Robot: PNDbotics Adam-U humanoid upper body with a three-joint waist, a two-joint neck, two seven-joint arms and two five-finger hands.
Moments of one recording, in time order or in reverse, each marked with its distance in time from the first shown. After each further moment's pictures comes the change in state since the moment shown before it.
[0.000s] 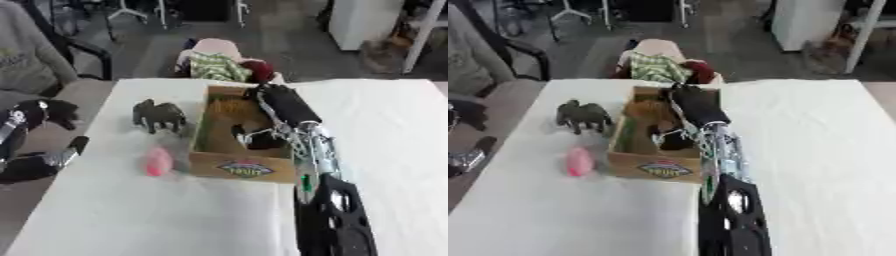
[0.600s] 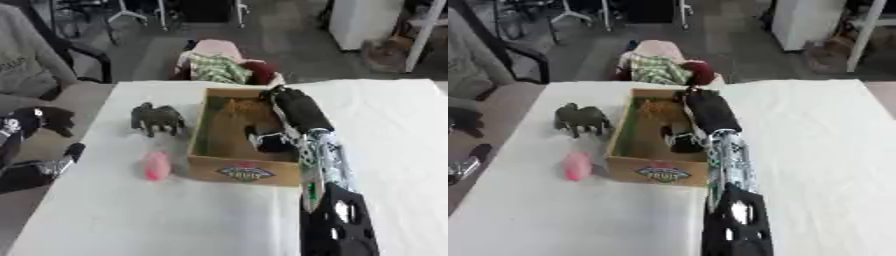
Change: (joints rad) left arm -0.004 -0.004 0.000 -0.001 0.000 0.000 0.000; right arm 0.008 0.002 -0.021 -0.022 0.037 0.017 -0.028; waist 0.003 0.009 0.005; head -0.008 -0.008
